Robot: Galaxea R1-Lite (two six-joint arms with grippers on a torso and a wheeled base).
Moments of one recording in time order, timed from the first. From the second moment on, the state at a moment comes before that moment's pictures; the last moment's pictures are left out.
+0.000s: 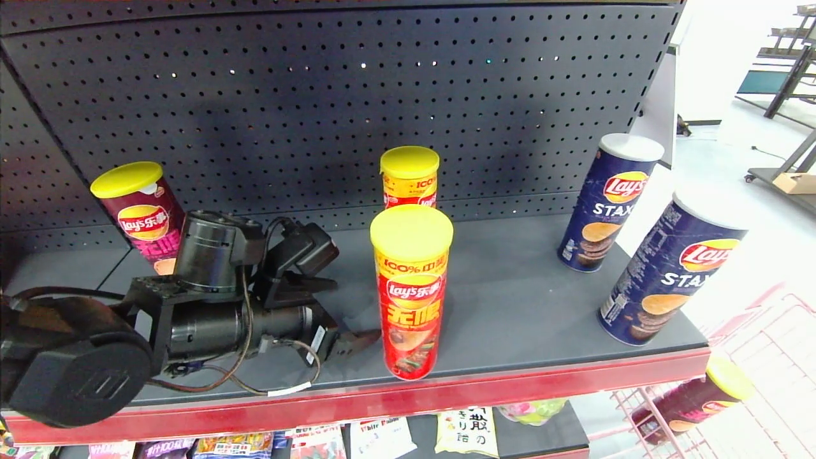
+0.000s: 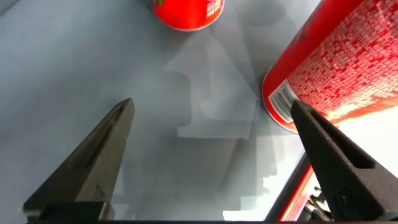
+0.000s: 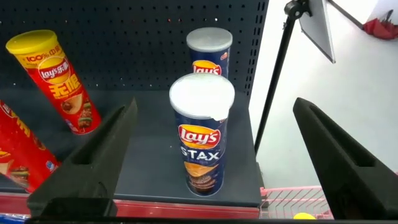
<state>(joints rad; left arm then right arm) -0.51 1.70 -0.71 -0.45 -0.26 0.22 0.32 0.81 -0.68 -0.17 -0.17 -0.02</state>
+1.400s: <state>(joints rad) -0.17 0.31 -0.41 0.41 -0.10 0.05 0.19 0.52 -0.36 0.01 -0.23 -0.04</state>
